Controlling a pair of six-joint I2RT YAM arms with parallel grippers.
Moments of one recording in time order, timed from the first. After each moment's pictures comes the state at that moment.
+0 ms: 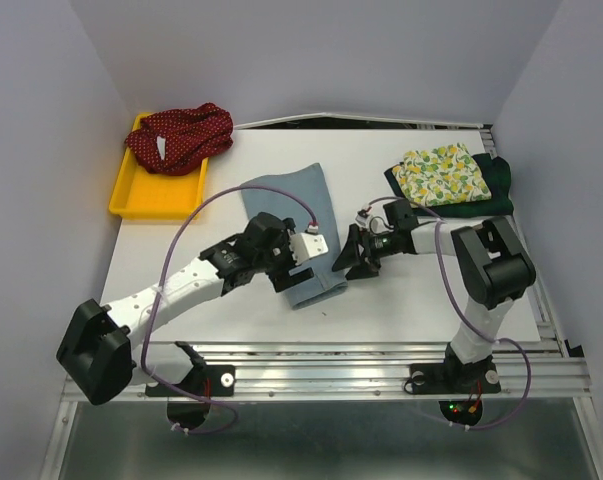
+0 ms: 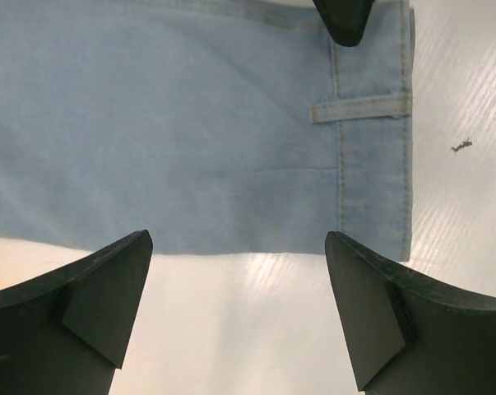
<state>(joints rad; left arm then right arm) -0.75 1.23 0.86 -0.36 0.12 0.54 0.31 1.83 0.89 -0.10 -1.00 0.49</state>
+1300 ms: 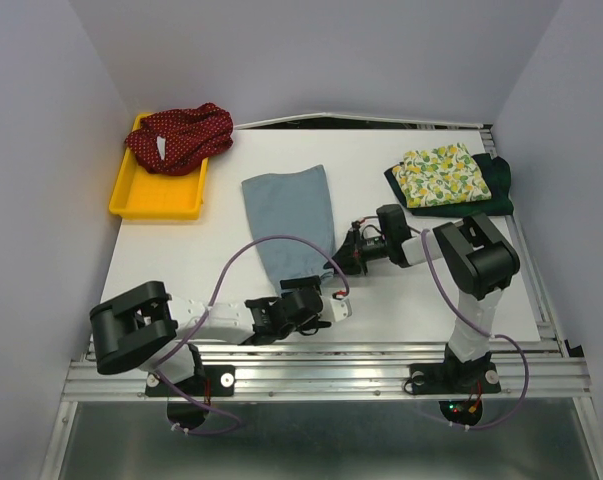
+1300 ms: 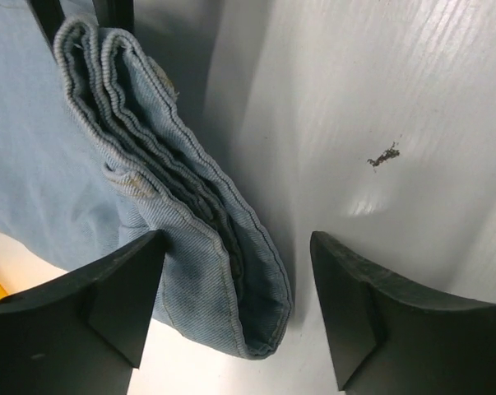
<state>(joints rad) -1.22 1.40 0.52 0.12 -0.43 0.45 0.37 1.94 0.80 0.41 -1.17 1.26</state>
